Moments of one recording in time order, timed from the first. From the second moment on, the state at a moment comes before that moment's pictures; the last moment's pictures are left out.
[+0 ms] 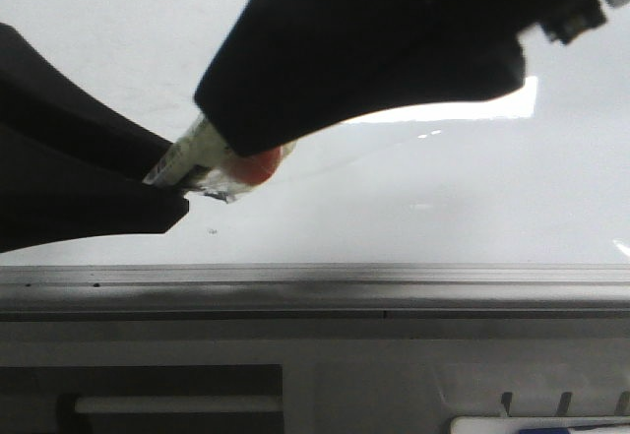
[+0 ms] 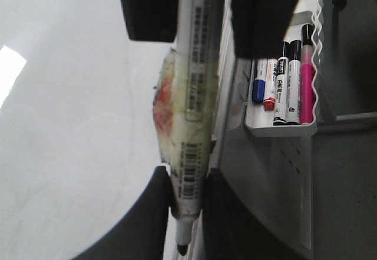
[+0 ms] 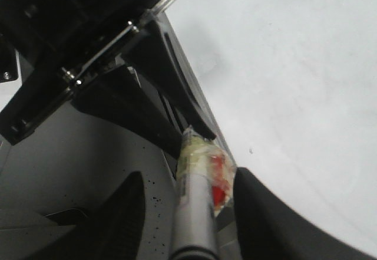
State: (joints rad) left arm -0.90 0.98 -0.39 0.83 -0.13 -0.13; right arm 1.05 1.11 -0.79 0.05 0.34 -0.31
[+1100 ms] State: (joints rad) left arm -0.90 0.87 -0.39 0.63 -0.08 -0.13; right arm 1.02 1.08 -0.80 0.04 0.32 -0.28
